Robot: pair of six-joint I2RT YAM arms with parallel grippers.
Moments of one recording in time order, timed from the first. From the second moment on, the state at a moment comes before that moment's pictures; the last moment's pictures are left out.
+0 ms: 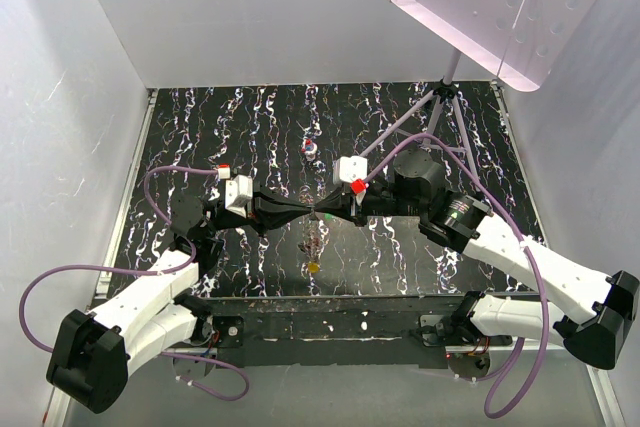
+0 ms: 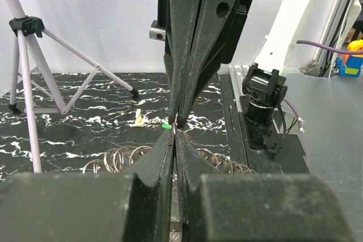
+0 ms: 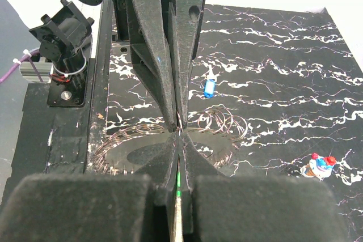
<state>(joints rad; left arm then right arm) -0.47 0.92 0.44 0.93 0.99 -0.31 0.93 1.08 1.02 -0.14 -0.55 -0.28</state>
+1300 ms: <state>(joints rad) -0.47 0.92 0.44 0.89 0.98 -0.33 0.94 1.08 1.02 -0.18 -0.58 -0.40</state>
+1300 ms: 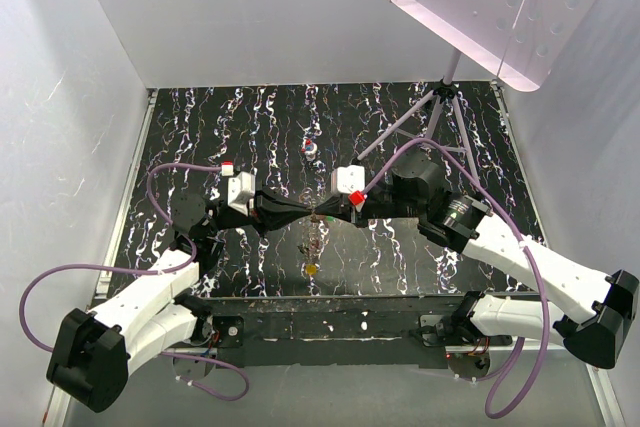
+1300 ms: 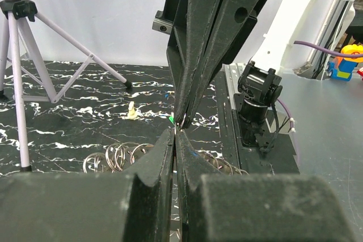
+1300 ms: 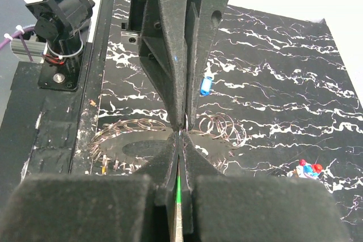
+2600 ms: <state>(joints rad) -0.45 0.99 0.26 1.29 0.74 -0.71 0.96 1.12 1.02 -0.15 -0.56 -0.45</state>
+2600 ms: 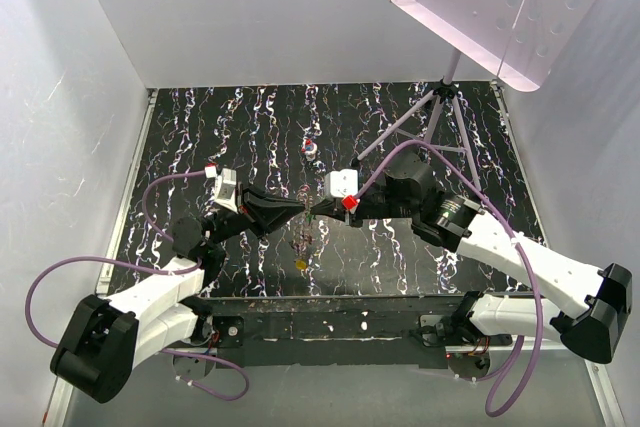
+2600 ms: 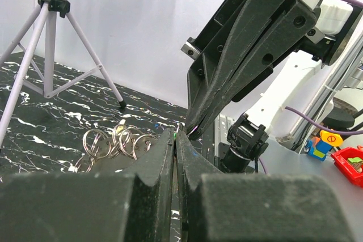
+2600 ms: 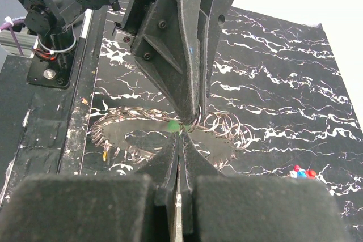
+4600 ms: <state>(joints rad) -0.44 0.89 0.20 1.20 0.75 -0.59 0.80 0.92 0.84 -0.24 -0.74 -0.23</state>
